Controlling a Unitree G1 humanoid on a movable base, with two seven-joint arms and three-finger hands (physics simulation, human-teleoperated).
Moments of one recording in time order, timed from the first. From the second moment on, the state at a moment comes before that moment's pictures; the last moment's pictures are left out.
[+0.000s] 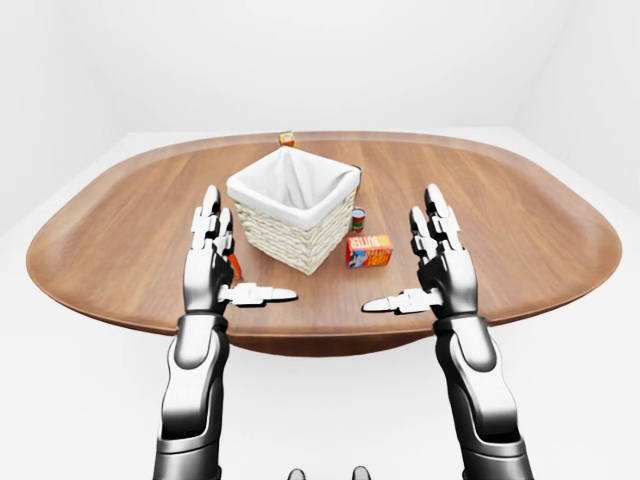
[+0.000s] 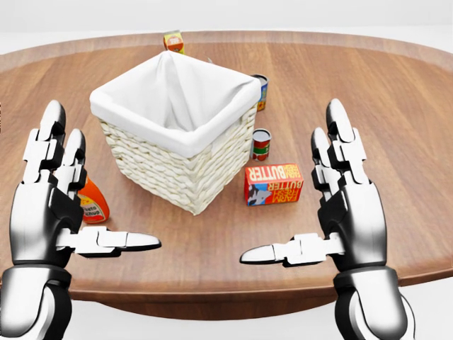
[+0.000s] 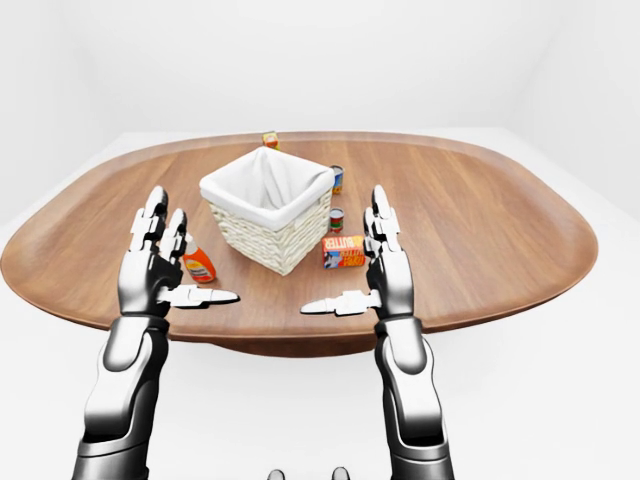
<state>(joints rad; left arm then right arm) -0.12 0.06 0.09 -0.30 -0.06 0.09 -0.04 -0.06 0.00 0.01 -0.37 0.04 0.09 0.05</state>
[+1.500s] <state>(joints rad) -0.10 0.04 0.07 -0.27 -0.06 0.09 -0.05 -0.05 0.00 0.02 -0.38 0.07 0.09 0.03</state>
